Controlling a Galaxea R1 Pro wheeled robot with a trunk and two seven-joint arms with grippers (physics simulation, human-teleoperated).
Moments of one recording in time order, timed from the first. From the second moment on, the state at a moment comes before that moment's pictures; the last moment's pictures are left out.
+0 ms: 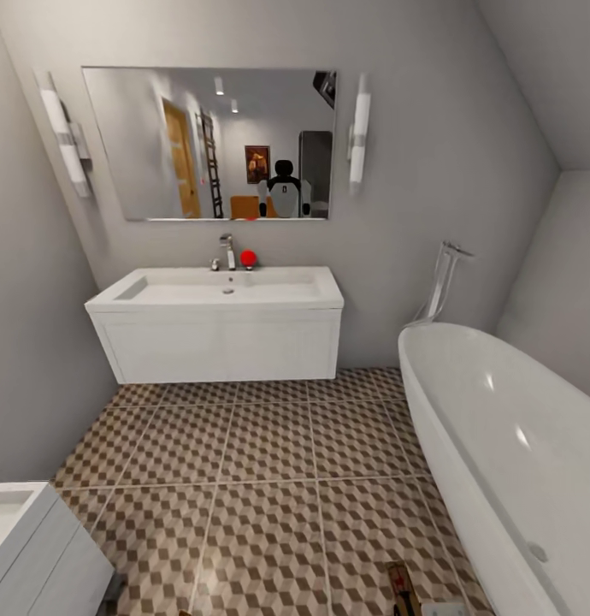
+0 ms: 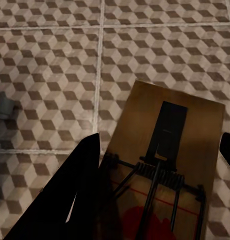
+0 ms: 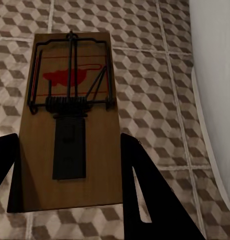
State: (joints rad) left arm -0.35 -0.01 -0.03 0.07 0.03 -0.64 0.10; right arm -0.21 -0.03 0.25 -0.36 -0.10 -0.41 -0.24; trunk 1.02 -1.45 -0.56
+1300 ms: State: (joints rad) left arm -0.35 -0.01 -0.03 0.07 0.03 -0.64 0.10; right arm -0.21 -0.03 0.25 -0.36 -0.10 -0.41 -0.24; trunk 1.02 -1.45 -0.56
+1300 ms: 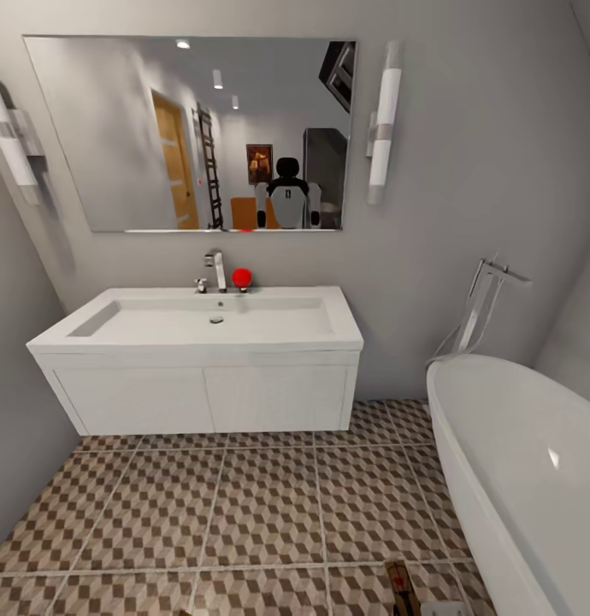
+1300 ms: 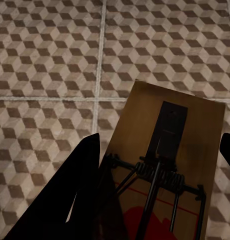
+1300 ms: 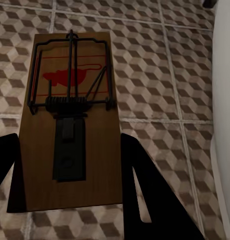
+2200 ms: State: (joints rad) left arm -0.35 -0.01 -0.03 0.07 0.03 -0.64 0.10; right arm -0.21 -0.03 0.25 -0.36 -0.10 -0.41 -0.24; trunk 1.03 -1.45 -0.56
